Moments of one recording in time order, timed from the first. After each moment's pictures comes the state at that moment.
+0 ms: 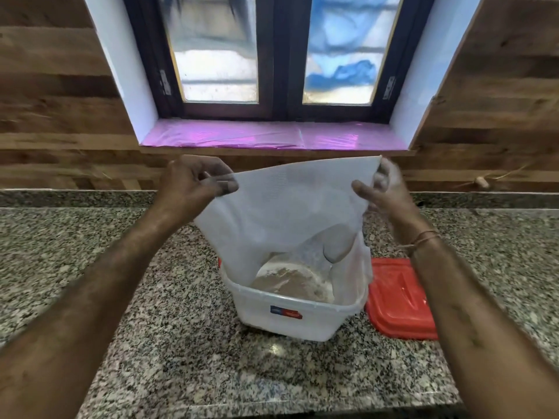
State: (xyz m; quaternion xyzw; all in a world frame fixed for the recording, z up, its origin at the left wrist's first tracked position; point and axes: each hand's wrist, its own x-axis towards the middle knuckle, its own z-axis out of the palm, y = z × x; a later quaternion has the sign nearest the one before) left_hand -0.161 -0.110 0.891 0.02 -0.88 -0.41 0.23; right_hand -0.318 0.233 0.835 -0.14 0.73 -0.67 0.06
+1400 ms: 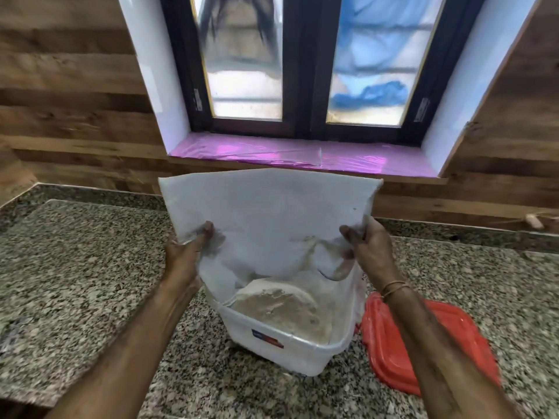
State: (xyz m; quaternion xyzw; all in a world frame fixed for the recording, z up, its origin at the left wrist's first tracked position) left_hand -0.162 -0.069 0.785 0.28 -0.48 -0.76 0.33; right_hand -0.332 0.219 0.781 -0.17 0.79 -0.59 -0.01
